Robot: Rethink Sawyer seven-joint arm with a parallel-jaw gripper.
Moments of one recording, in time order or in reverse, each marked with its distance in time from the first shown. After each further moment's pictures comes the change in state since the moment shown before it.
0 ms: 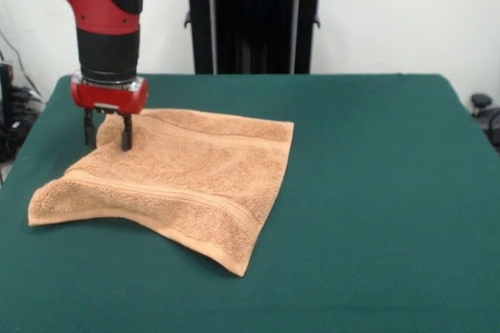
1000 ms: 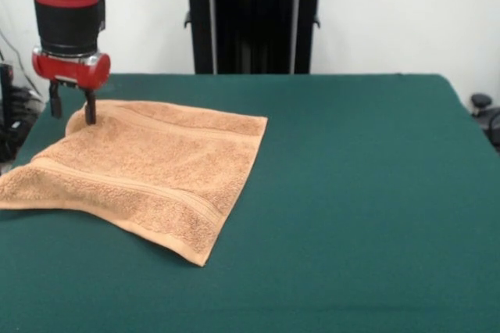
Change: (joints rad) arm -0.153 -0.077 0.060 0.048 0.023 0.094 0.000
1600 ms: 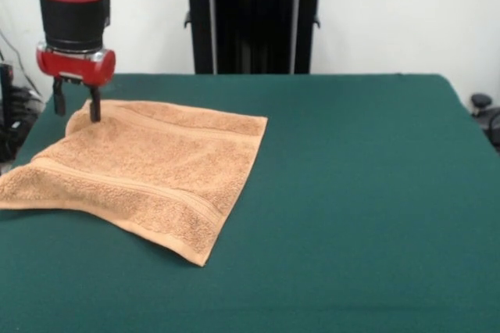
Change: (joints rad) arm 0.030 -0.025 0.000 0.016 0.003 0.000 0.000
